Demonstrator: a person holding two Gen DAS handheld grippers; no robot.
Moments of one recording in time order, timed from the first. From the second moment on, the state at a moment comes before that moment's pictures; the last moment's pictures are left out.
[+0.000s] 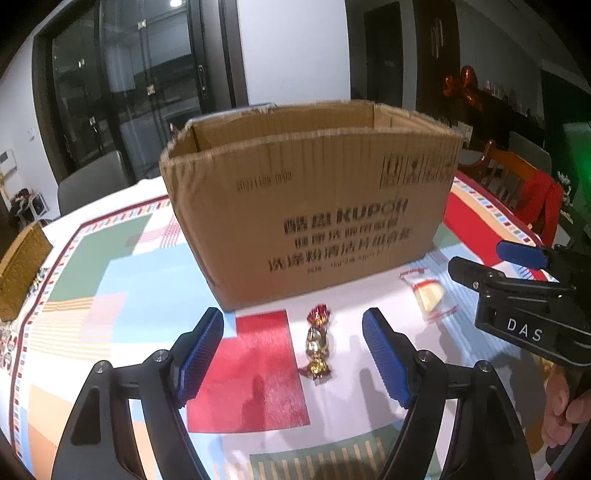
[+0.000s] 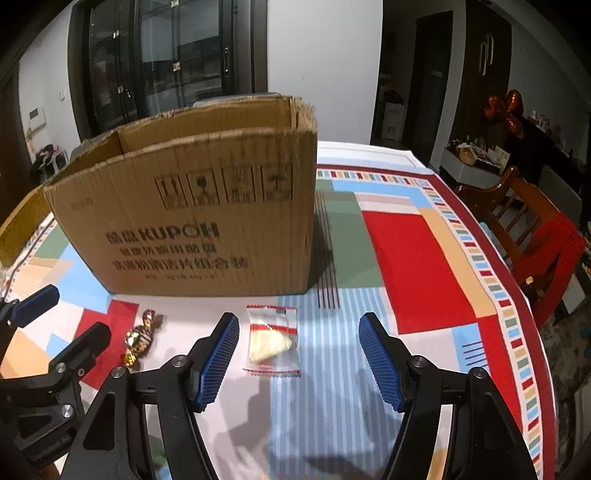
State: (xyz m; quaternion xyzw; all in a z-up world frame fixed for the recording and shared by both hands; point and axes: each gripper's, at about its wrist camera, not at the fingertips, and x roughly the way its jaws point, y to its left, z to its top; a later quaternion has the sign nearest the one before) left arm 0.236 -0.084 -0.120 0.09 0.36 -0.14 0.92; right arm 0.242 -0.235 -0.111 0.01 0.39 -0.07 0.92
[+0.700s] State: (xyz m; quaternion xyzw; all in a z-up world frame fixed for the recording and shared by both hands) left arm 0.249 -0.083 -0.153 0.10 0.39 -0.14 0.91; right arm 0.252 -0.223 -0.141 0.01 0.42 -0.06 0.90
